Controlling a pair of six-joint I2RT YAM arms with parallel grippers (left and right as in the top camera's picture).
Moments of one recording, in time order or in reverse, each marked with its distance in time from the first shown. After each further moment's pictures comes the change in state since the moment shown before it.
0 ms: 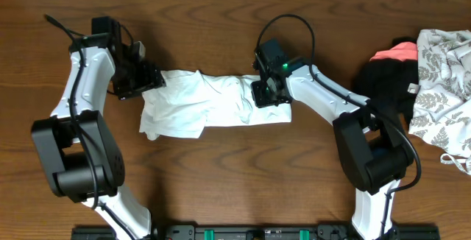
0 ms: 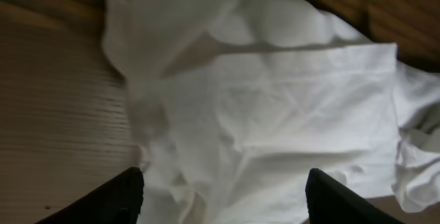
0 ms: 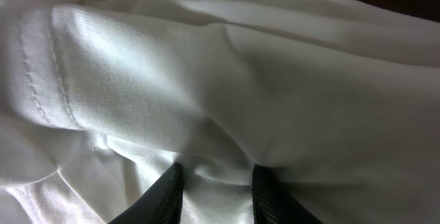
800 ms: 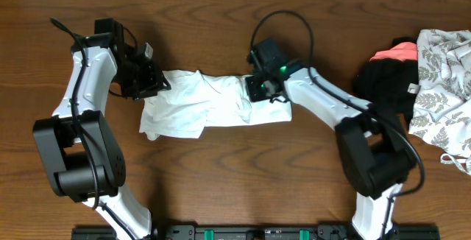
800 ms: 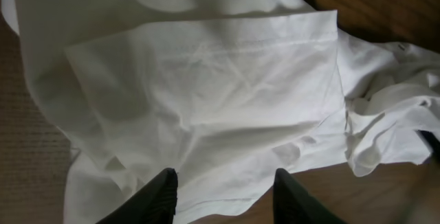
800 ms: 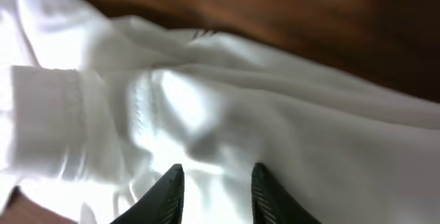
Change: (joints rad) left arm -0.017 -0.002 0.000 -0.053 0.144 0.003; right arm 0.005 -0.059 -0.014 0.109 -0.004 0.009
